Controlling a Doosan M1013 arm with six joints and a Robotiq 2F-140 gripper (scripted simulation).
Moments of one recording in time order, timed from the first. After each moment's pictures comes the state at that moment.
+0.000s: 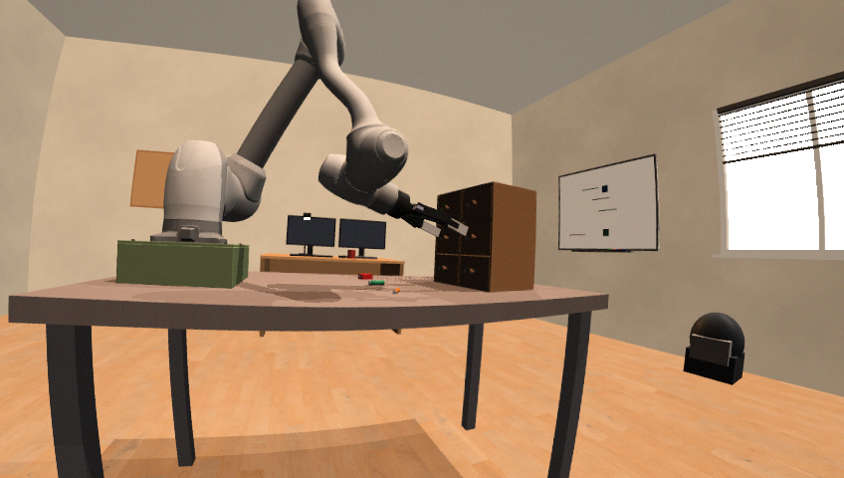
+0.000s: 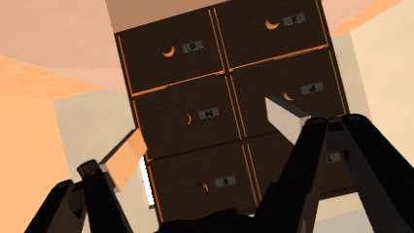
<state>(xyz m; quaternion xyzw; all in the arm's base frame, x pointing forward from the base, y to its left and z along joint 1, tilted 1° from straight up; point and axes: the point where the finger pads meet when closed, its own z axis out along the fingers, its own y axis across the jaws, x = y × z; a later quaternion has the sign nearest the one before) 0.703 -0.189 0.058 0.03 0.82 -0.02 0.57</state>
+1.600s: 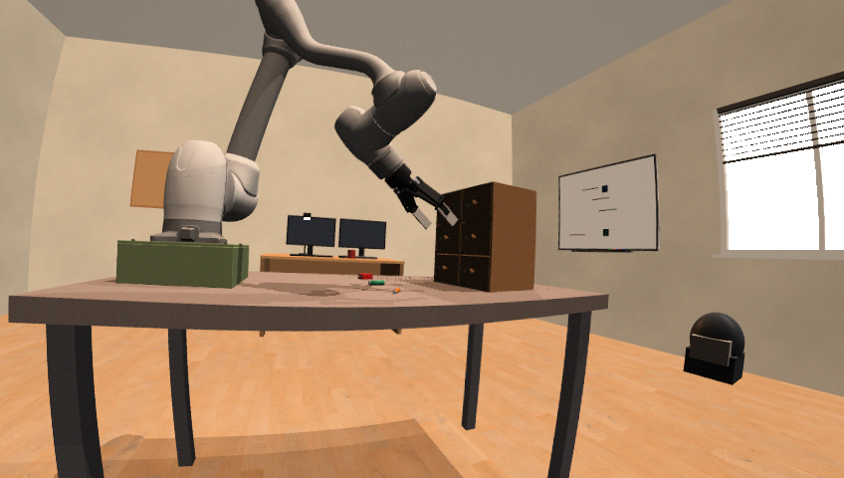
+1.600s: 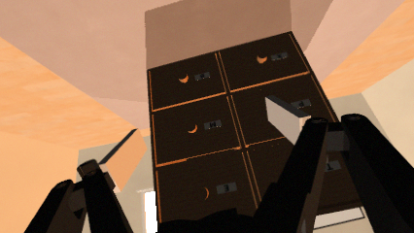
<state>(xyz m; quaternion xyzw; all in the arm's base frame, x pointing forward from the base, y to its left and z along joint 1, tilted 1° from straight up) 0.667 -0.185 0.082 0.04 0.91 -0.02 0.41</state>
